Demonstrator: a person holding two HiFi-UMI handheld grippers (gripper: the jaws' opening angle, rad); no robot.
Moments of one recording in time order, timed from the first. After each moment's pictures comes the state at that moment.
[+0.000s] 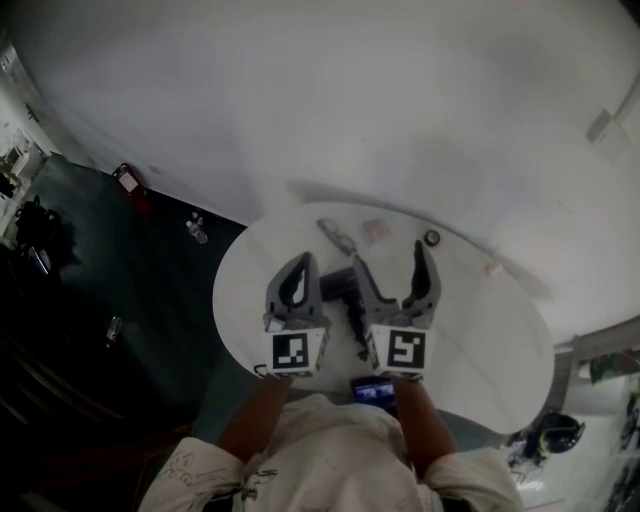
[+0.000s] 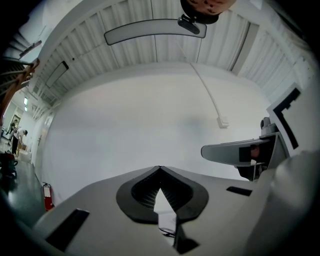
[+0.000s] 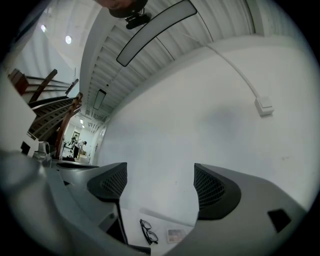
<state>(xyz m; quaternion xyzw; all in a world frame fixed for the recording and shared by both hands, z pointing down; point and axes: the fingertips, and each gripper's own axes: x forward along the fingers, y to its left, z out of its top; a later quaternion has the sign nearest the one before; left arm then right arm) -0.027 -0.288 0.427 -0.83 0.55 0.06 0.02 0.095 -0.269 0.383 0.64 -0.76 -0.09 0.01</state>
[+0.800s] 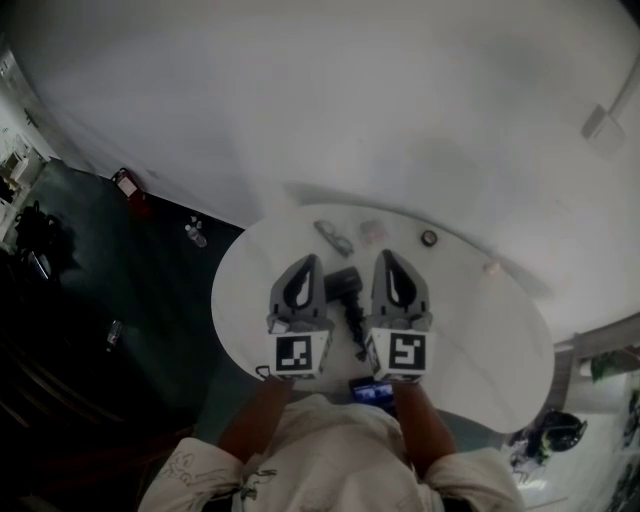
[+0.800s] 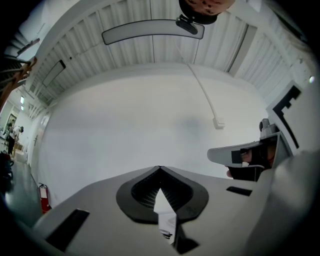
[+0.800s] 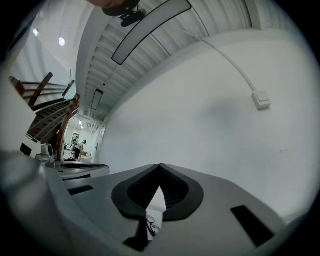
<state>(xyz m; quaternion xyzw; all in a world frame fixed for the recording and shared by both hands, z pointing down) -0.012 -0.282 0.422 -0.84 0.54 0.06 0.03 0.101 -0.262 0.391 0.64 -0.76 -0.07 0.01</state>
